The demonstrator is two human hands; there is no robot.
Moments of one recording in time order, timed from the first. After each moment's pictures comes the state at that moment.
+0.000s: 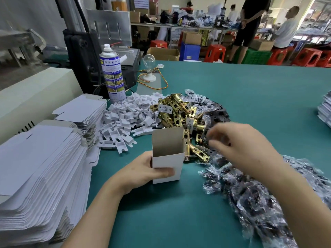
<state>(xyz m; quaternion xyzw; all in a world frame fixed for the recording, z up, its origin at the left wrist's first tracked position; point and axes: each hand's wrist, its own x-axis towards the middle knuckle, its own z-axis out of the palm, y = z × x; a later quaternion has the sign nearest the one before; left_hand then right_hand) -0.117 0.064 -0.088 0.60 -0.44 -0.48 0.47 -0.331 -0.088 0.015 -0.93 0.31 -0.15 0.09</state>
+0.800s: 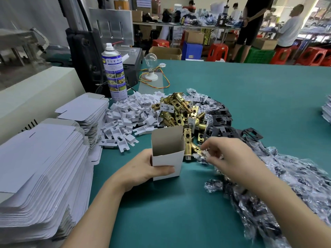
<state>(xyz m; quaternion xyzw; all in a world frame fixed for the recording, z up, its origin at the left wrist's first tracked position) -0.114 0.063 -0.089 0.60 -0.44 -0.46 0.49 -0.329 -0.086 -0.021 -0.94 0.29 -0.11 0.14</state>
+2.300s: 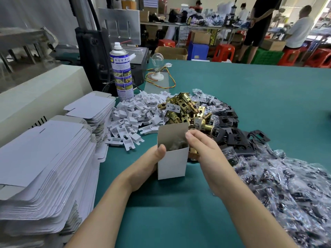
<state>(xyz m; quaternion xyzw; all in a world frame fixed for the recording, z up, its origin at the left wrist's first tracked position) -0.126 0.065 -0.080 0.50 -0.43 -0.49 0.56 -0.270 -0.038 -0.039 -0.64 0.29 -0.25 0.66</state>
